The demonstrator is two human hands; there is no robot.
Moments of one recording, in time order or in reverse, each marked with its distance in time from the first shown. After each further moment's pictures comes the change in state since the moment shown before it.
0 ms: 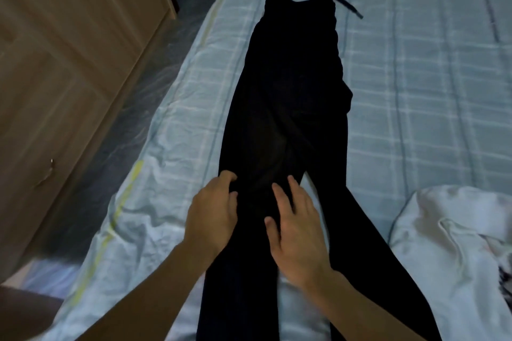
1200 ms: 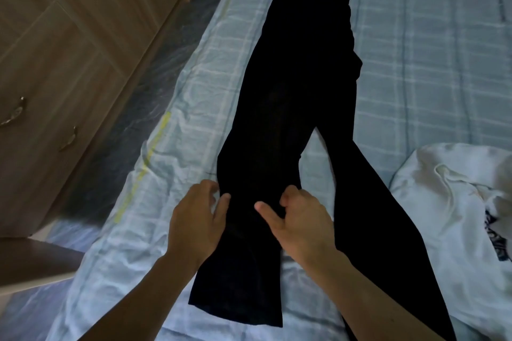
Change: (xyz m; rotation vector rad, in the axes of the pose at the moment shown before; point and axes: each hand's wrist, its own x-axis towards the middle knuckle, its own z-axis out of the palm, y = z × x) left_hand -0.125 -0.038 -0.023 -0.019 0.085 -0.144; right_hand -0.071 -0.042 -0.011 0.071 -0.123 0.229
